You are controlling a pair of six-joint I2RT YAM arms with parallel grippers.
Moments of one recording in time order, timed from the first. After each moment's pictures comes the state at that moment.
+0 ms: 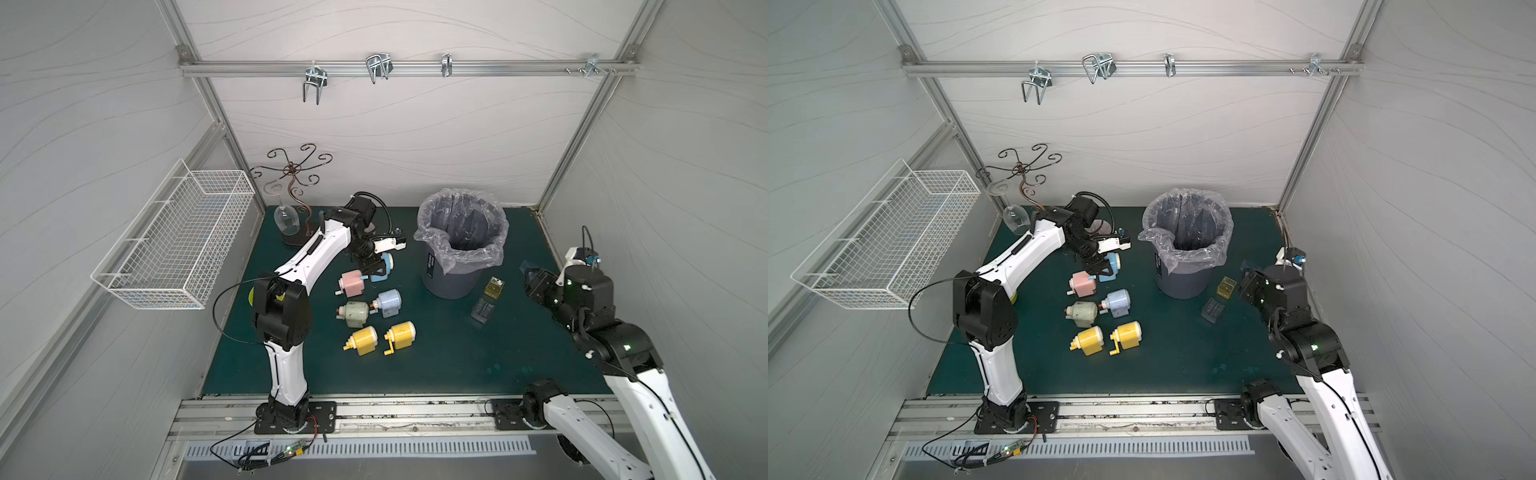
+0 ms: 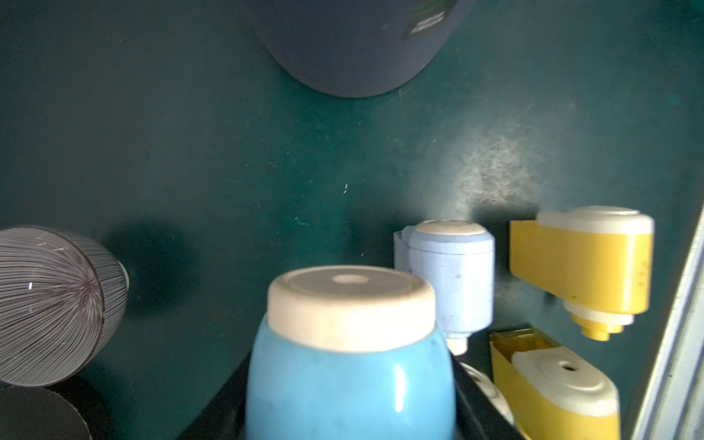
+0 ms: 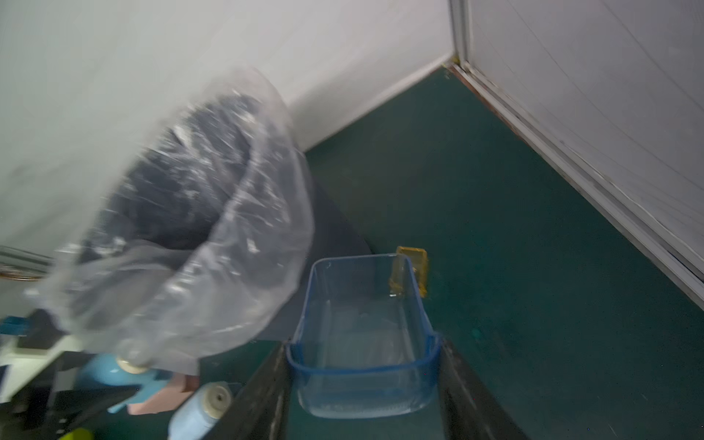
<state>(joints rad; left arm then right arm) -0.38 1.94 1.78 -1.15 0.32 0.88 0.33 0.69 0.98 -0.91 0.29 0.66</state>
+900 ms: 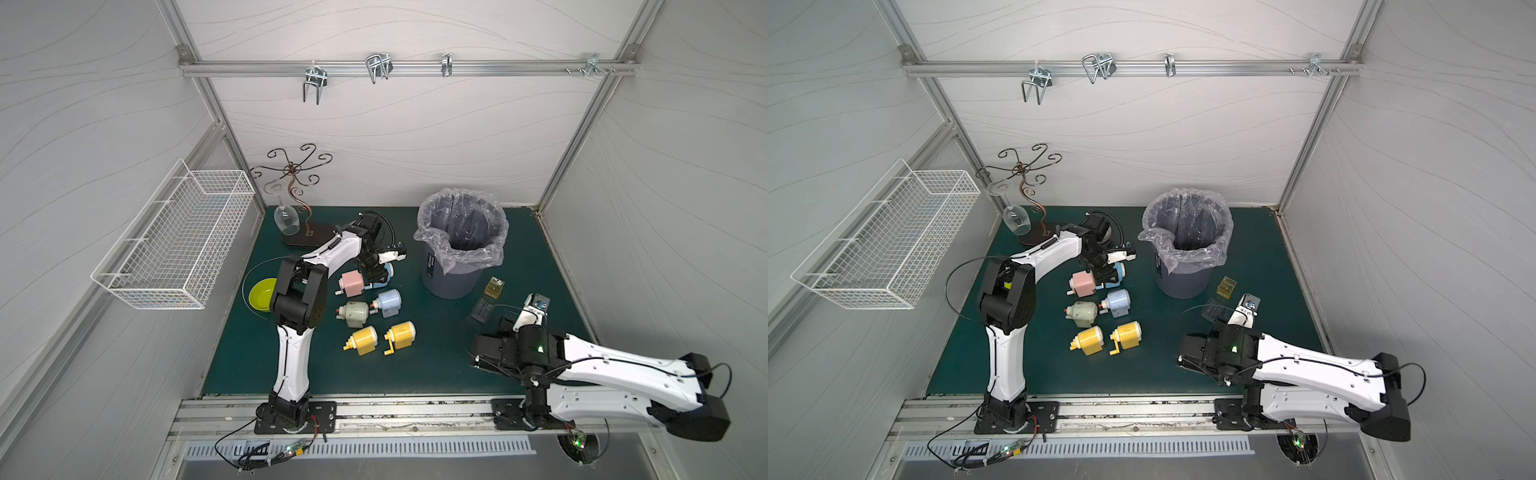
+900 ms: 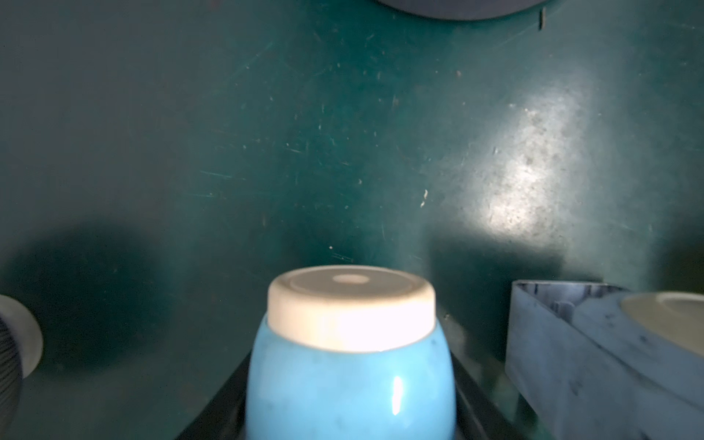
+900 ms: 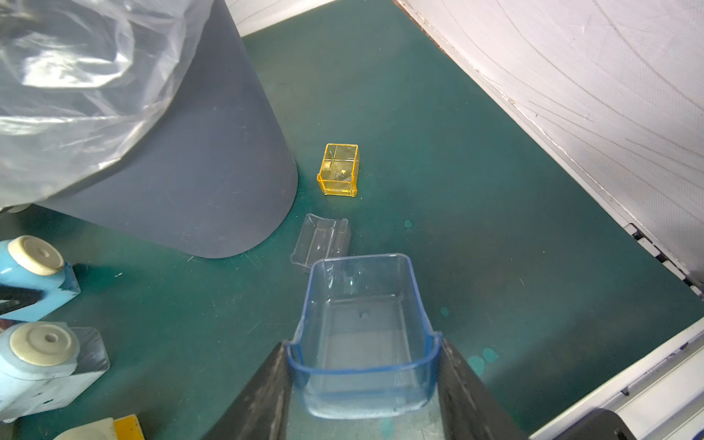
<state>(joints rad) -0.37 2.10 1.64 -0.85 0.26 0.85 1.37 1.00 0.92 -1.60 0.89 1.87</state>
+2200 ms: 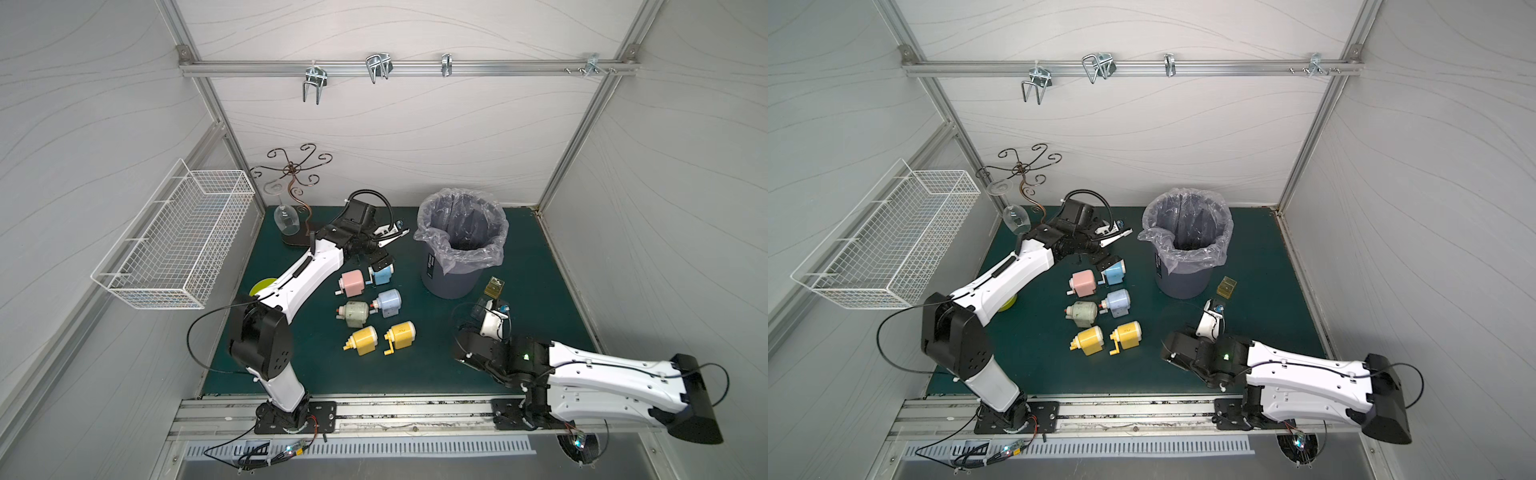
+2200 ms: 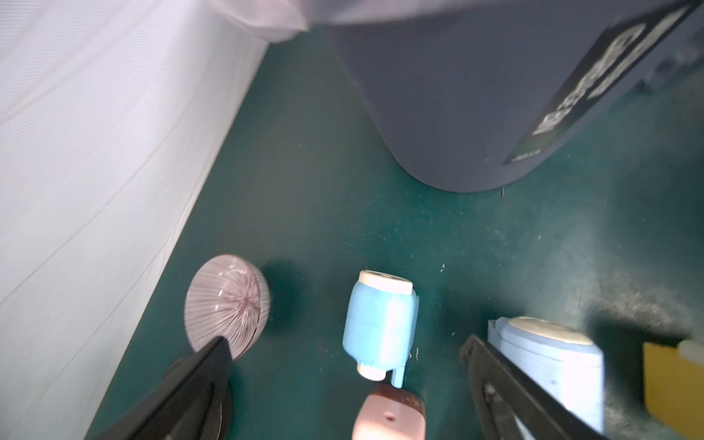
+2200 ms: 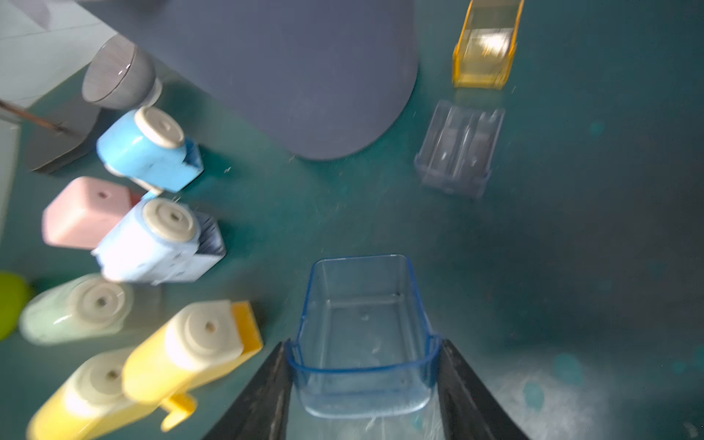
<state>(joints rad) -0.44 1.64 1.47 -0.64 0.17 0.69 1.35 1.05 0.76 -0.96 0.75 1.53</state>
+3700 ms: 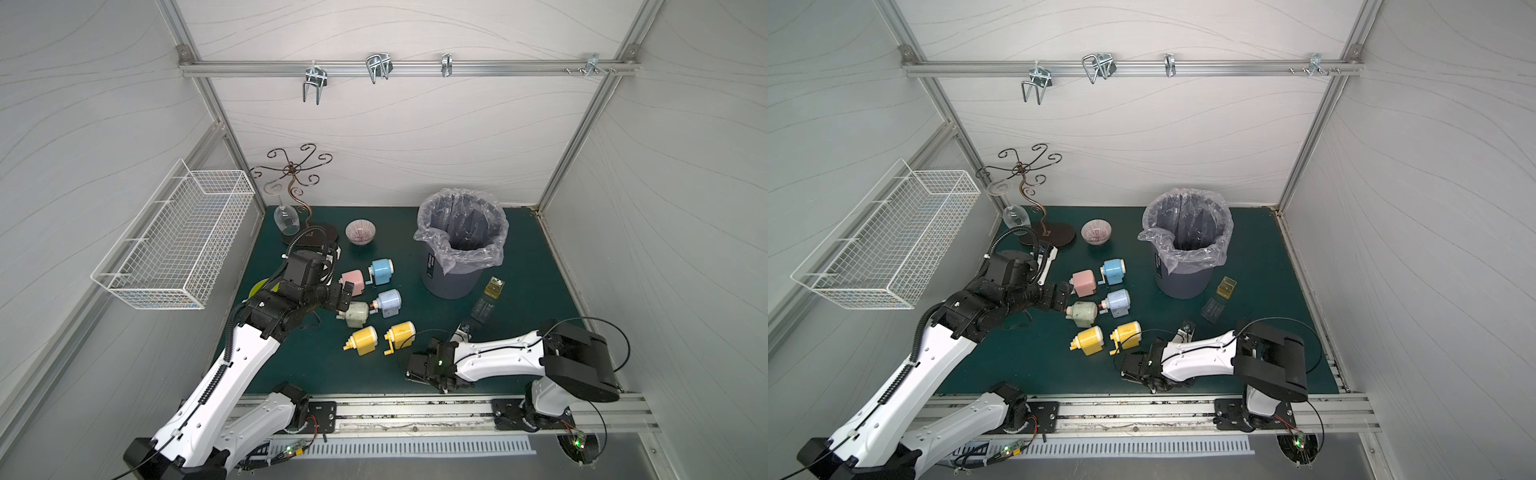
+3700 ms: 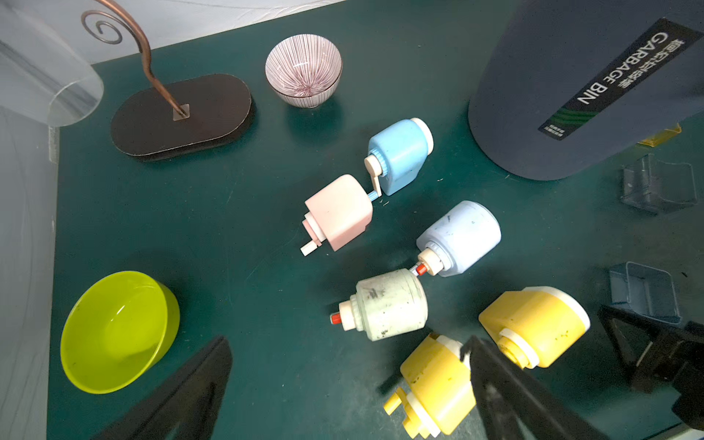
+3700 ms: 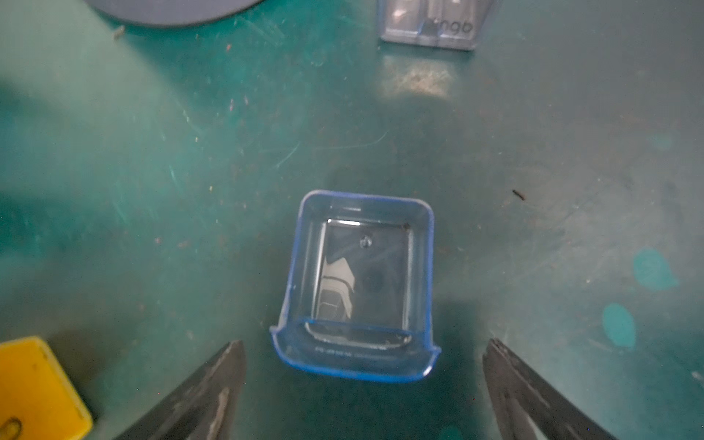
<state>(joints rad) -0.40 0.94 1.05 -0.90 -0.11 -0.07 1.40 1.63 0.82 -0.89 0.61 1.87</state>
